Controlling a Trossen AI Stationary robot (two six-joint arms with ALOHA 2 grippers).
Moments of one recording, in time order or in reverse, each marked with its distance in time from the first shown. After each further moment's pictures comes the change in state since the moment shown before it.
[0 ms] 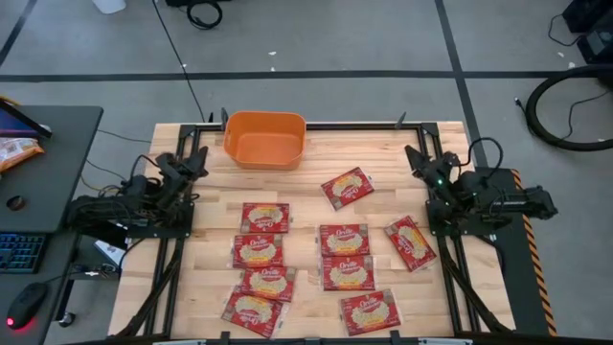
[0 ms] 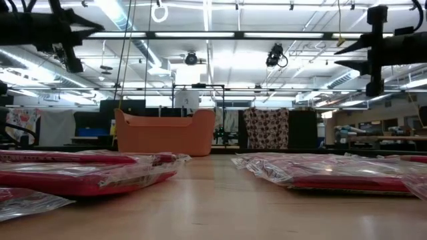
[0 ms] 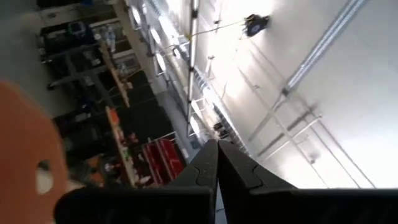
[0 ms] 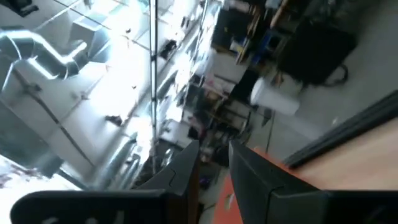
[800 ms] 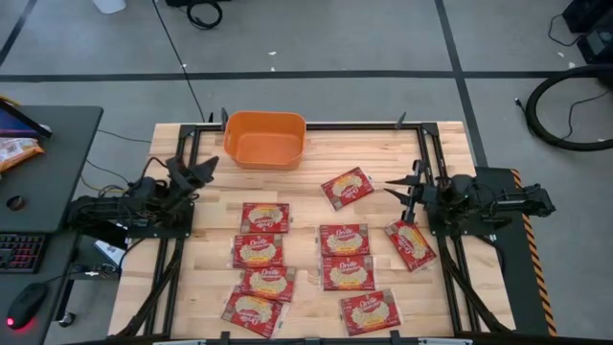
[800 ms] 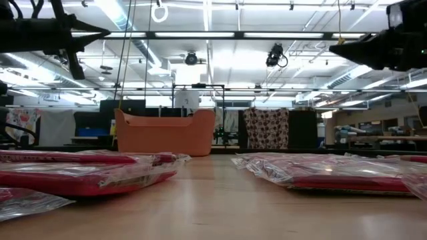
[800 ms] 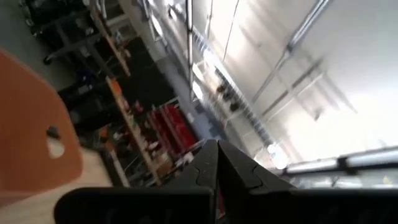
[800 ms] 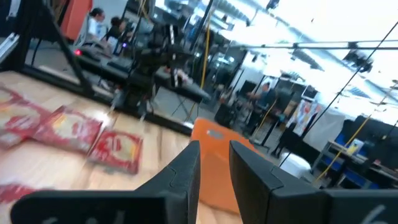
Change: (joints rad) left arm 0.000 -0.010 -0.041 -0.083 0.137 -0.026; right arm 0.043 -0.019 0.000 -0.221 -0.656 -1.426
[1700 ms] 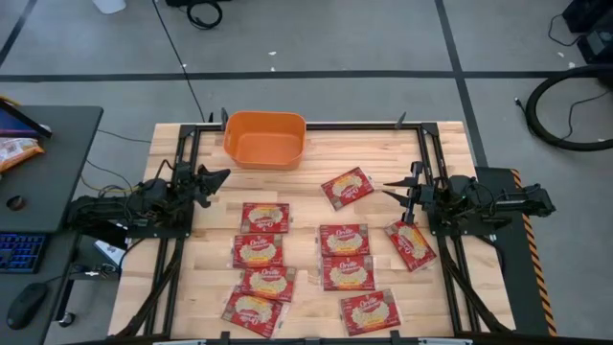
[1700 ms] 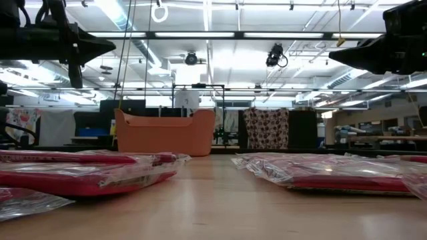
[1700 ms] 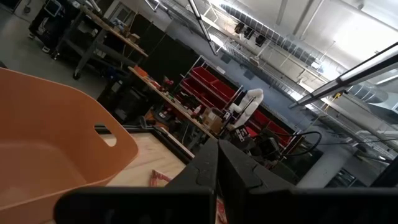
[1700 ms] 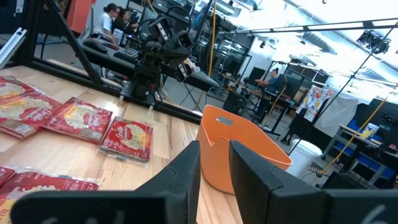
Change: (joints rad) left arm 0.000 0.000 0.000 -0.216 0.131 0.369; right arm 0.000 0.000 0.000 -0.068 -0.001 0.057
